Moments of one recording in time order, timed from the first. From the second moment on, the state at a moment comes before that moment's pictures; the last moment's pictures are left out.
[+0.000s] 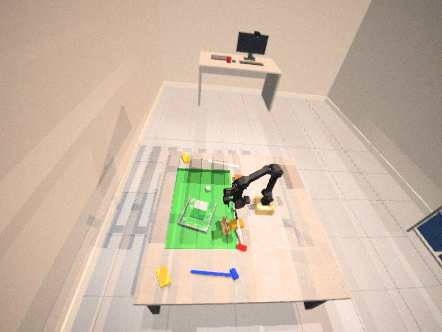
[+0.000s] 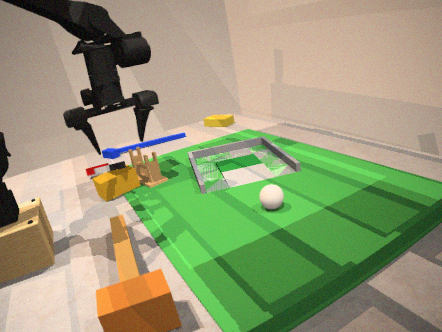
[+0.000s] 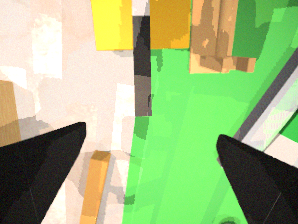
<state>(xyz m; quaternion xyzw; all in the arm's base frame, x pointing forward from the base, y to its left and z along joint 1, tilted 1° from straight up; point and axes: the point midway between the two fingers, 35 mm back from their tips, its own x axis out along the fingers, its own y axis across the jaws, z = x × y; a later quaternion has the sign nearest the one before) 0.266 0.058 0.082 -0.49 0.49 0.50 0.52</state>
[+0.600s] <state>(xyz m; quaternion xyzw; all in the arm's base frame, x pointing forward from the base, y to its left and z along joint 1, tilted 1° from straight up) 0.260 0.059 0.064 -0.52 0.47 0.52 0.49</state>
